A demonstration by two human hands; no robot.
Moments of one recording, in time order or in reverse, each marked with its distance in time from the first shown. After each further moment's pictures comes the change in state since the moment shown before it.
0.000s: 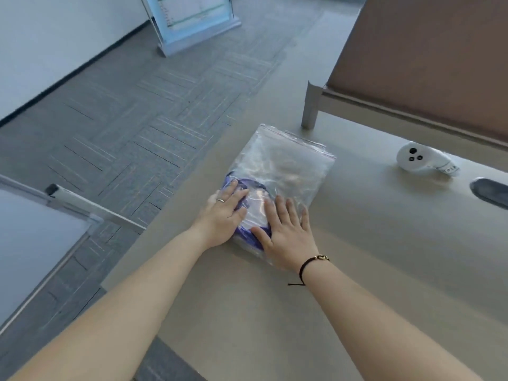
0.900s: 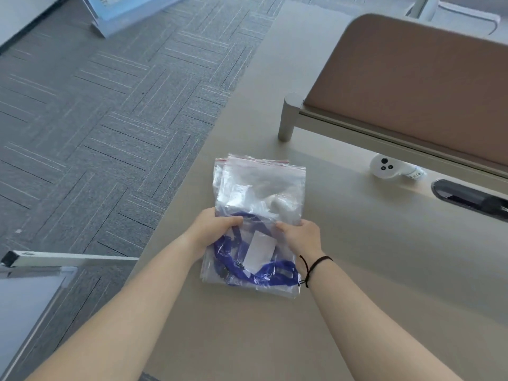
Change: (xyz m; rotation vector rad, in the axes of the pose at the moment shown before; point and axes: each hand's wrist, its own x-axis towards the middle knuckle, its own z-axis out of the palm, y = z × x) left_hand 0.047 0.025 -0.048 -0.806 -0.263 -0.415; right_hand 0.033 0.008 -0.051 1.236 0.269 0.891
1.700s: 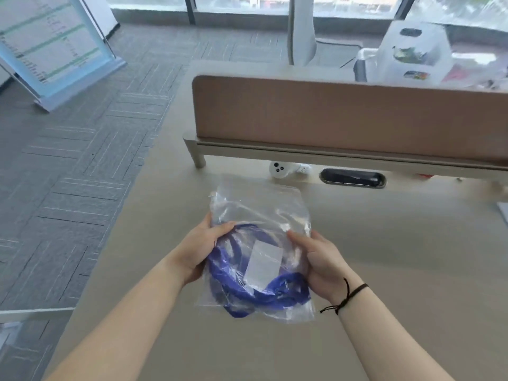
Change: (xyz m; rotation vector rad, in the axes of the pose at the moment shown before) left_hand -0.139 0.068 0.159 -0.253 -0.368 0.194; right_hand -0.104 0.004 -0.237 0.658 -0.309 -0.014
